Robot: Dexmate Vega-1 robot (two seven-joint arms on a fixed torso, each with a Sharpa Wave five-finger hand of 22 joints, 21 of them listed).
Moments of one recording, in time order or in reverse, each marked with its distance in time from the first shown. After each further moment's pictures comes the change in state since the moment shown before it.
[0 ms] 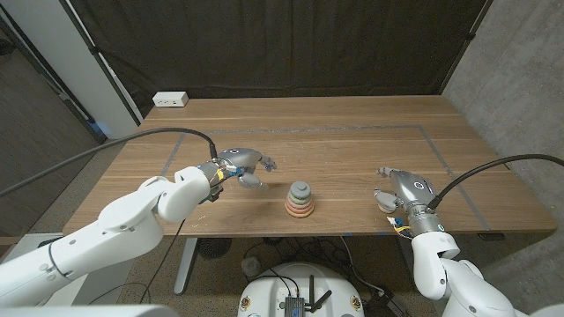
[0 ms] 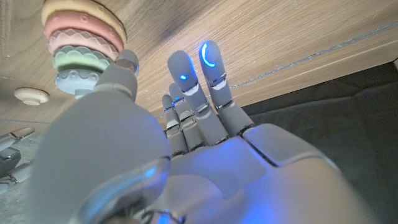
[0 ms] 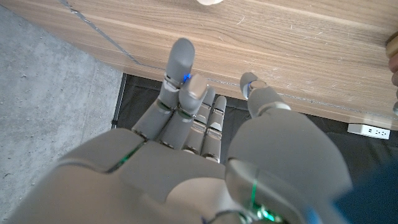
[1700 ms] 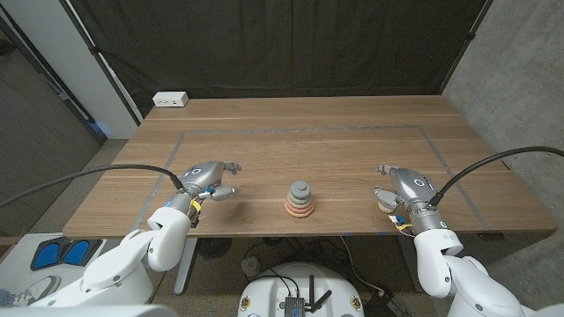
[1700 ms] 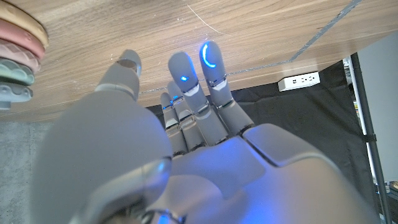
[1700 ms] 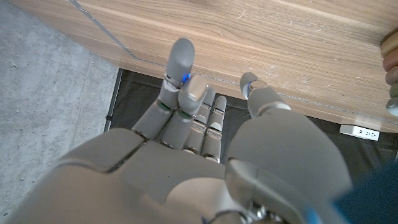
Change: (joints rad) left arm 0.296 -0.060 -0.084 -0.011 0.009 0.223 0.417; left_hand 0.010 0.010 0.004 -0.004 0.004 0.031 -0.010 0.008 -0.009 0.034 -0.002 0.000 -0.003 0.000 0.000 0.019 -0.005 -0.002 -0.001 0.010 0.017; right arm 0.016 -0.056 -0.013 -0.031 0.000 -0.030 0.015; right_hand 0.000 0.000 0.000 0.000 0.000 0.000 0.000 0.000 -0.001 0.000 0.000 0.001 -0.005 0.011 -0.011 0.015 0.000 0.003 -0.004 0.000 -0.003
